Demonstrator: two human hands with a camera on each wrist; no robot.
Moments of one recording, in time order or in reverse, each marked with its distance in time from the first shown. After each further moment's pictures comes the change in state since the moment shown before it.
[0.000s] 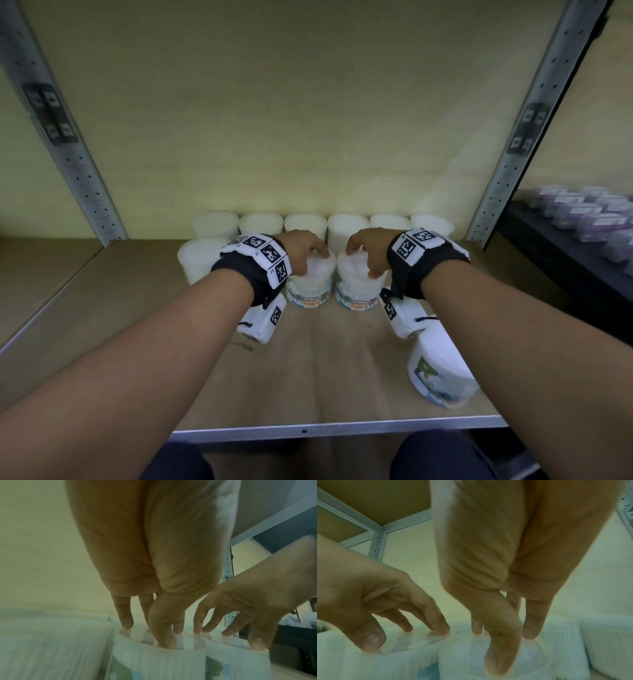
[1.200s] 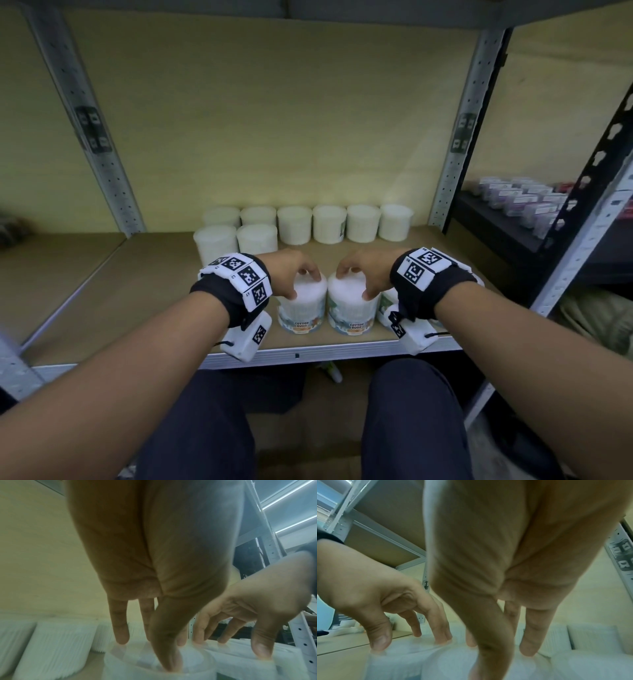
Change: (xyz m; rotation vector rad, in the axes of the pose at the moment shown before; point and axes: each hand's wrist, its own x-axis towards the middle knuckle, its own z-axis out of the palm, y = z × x) left_hand -0.140 0.069 0.026 0.046 -0.058 0.085; right_hand -0.151 -0.027 0.047 -0.056 -0.033 -0.051
